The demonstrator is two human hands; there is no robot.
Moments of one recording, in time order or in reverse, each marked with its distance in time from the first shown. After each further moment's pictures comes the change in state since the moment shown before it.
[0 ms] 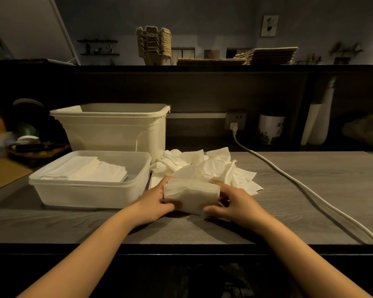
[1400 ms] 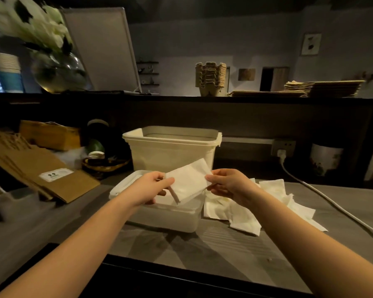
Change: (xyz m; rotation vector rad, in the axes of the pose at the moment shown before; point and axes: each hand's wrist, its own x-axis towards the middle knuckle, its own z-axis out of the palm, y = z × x) left_hand -0.055 0.009 -0.140 -0.157 0.357 -0.309; right_hand 0.124 -0.117 0.038 0.621 -0.048 0.336
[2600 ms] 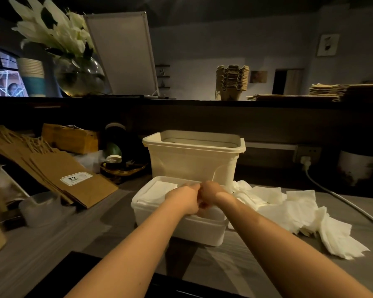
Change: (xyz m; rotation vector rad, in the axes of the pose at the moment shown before) left_hand 0.051 -0.005 0.023 0.909 -0.124 0.071; right_hand 0.077 0.007 0.086 -1.010 -0.112 -0.034
